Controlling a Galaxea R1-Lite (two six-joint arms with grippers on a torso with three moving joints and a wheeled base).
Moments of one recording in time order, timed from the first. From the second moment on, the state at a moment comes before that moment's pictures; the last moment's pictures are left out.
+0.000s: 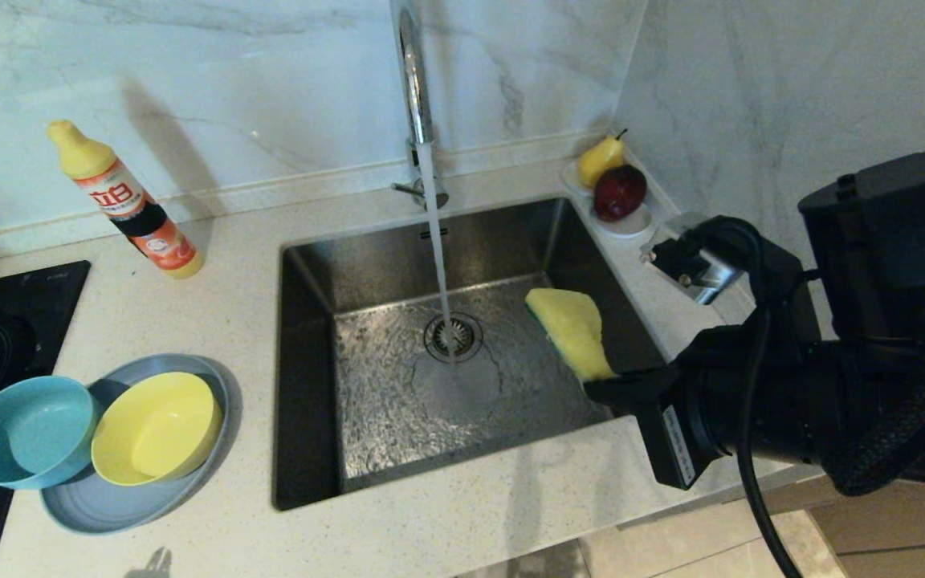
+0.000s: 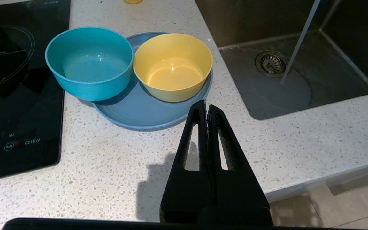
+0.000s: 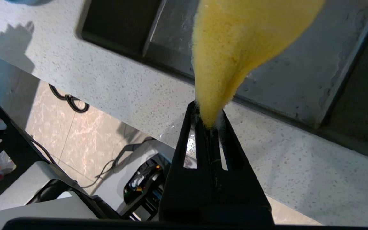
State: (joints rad) left arm 0.00 0.00 0.00 -0.12 -0.02 0.05; right arm 0.89 1.48 -1.15 0.14 -0.14 0.12
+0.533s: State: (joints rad) left arm 0.00 0.00 0.00 -0.11 -0.02 0.06; right arm 0.88 1.54 -1.18 0.14 -0.14 0.12
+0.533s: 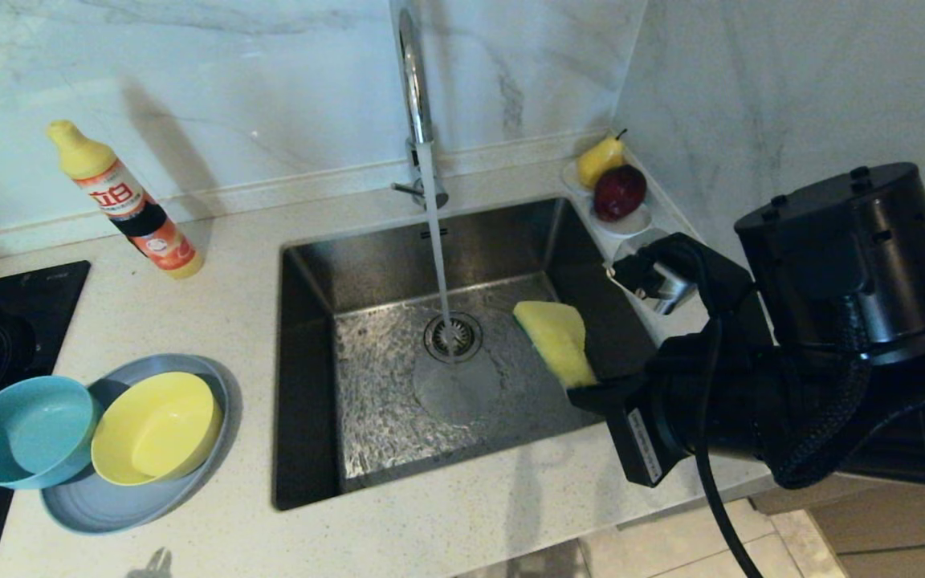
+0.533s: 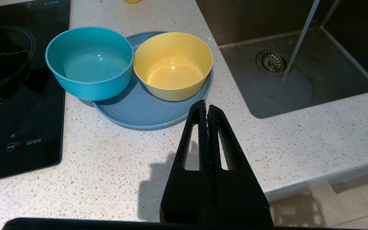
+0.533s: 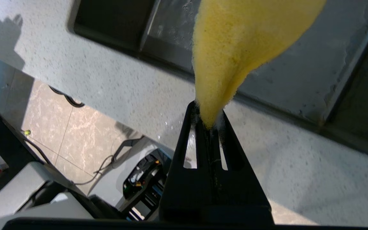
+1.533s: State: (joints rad) left arm 0.00 0.14 -0.22 -0.07 0.03 0.02; right arm 0.89 1.53 -1.20 0.22 -0.14 0.12
